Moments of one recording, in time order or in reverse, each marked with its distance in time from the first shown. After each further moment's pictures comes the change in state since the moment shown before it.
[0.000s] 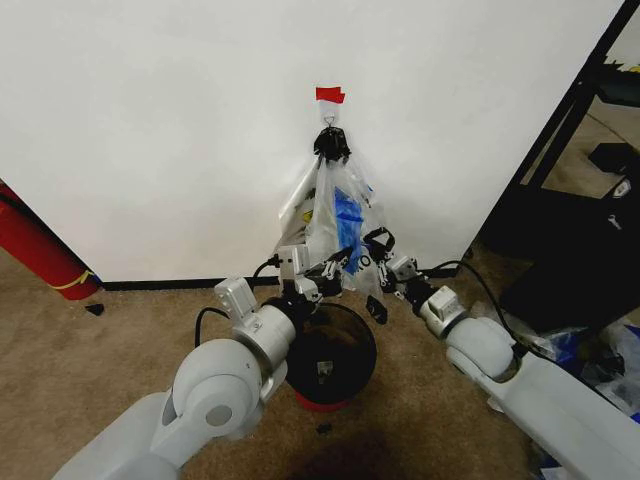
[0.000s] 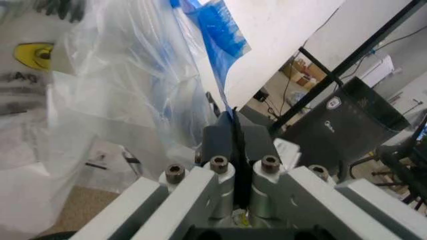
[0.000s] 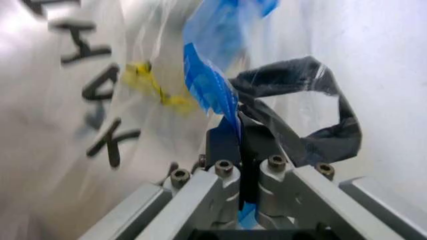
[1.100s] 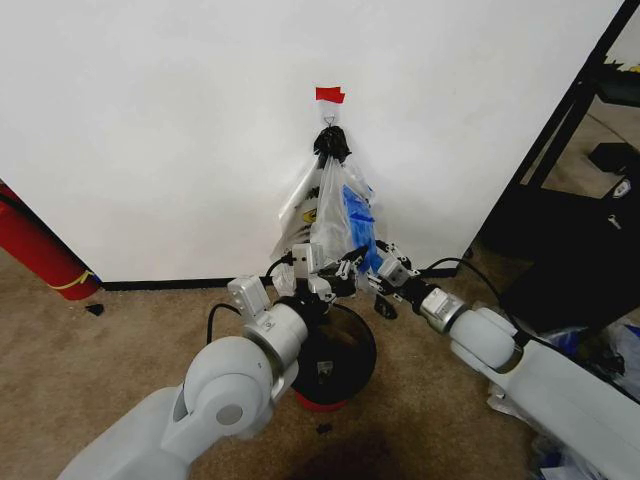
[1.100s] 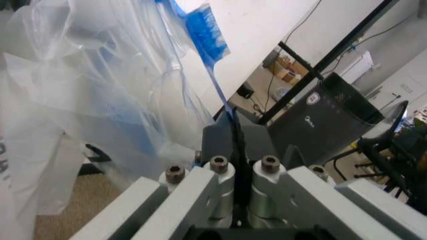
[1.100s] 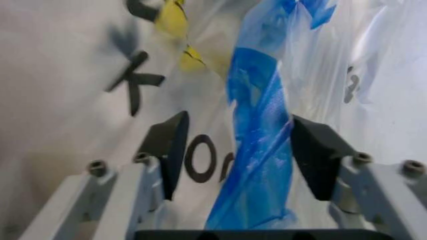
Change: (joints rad) left arm -0.053 -0.023 0.055 -0.001 -0.008 0.006 0.004; right arm 0.196 -0.064 -0.187 -0.098 -0.130 0.012 -0.095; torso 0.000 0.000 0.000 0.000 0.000
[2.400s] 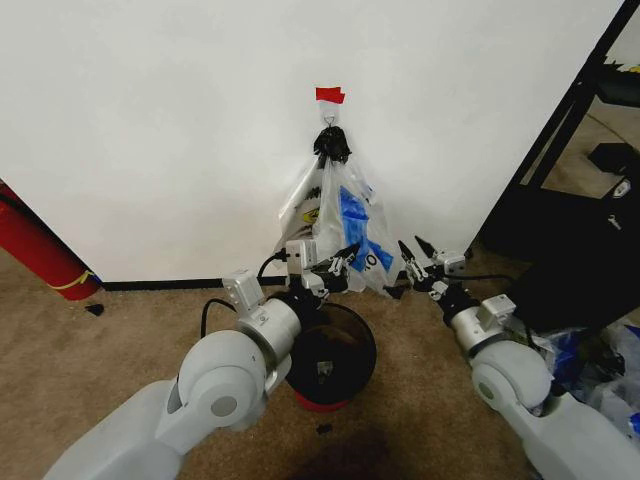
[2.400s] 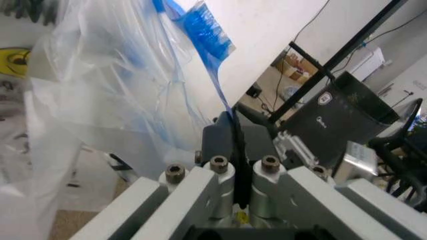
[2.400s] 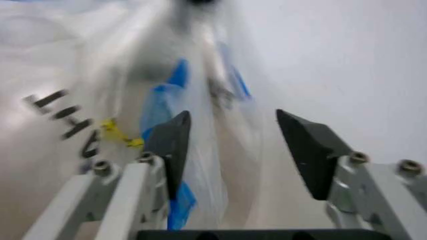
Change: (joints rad) left arm -0.035 0.021 0.004 0.024 -0.021 -0.002 -0.013; right arm -0.449 0.073 0.466 0.263 0.206 0.018 0.081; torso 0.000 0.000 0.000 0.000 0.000
